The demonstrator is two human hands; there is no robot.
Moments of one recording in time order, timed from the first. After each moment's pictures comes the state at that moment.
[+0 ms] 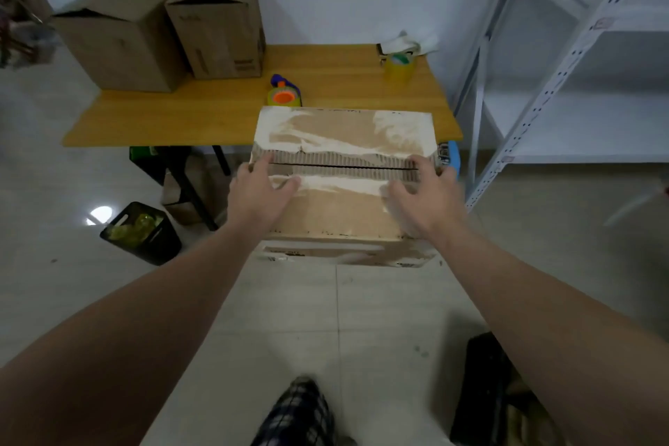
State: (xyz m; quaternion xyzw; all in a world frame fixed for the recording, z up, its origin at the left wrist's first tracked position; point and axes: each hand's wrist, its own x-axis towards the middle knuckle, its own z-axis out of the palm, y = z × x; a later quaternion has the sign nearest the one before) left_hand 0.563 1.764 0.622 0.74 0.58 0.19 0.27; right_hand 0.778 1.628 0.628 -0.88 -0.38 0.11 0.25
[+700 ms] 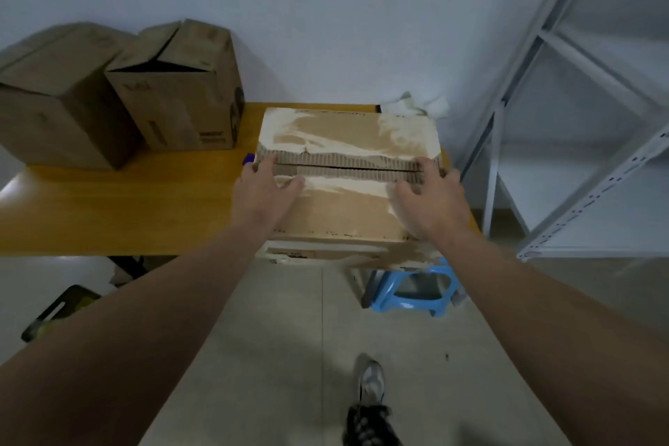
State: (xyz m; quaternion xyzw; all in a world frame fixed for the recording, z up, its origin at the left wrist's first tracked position) left_hand 0.754 2.044 0.636 0.75 0.57 0.22 0.27; right_hand 0.967 1.913 0.643 -0.89 -0.37 0.09 0.26
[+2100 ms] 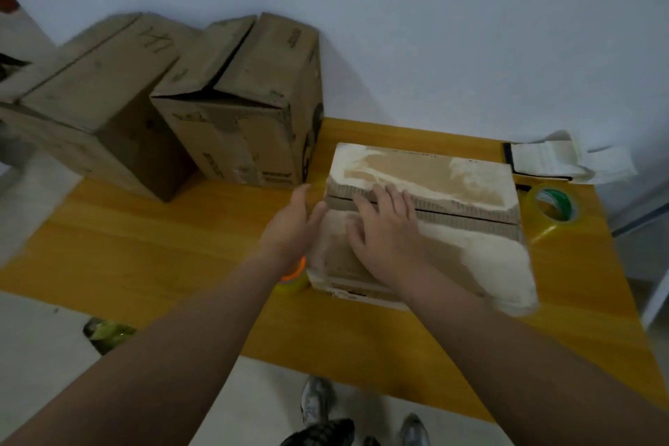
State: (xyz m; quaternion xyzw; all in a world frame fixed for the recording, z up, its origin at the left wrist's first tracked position) left_hand 0.759 2.310 0.545 0.72 0.60 0.15 0.32; right_hand 0.913 2.236 0.565 -0.72 -0.69 0.05 0.10
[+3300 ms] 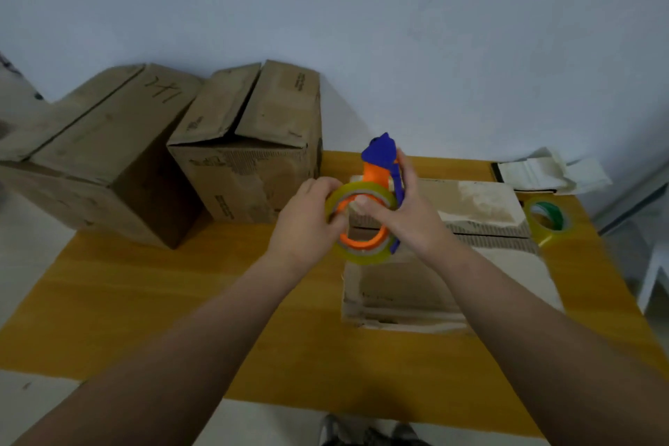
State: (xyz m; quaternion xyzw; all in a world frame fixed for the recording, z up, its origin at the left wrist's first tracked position) left_hand 0.734 2.329 0.628 0.83 0.43 0.26 0.23; right_hand 0.898 2.273 0.626 -0.60 -0.49 0.37 0.51
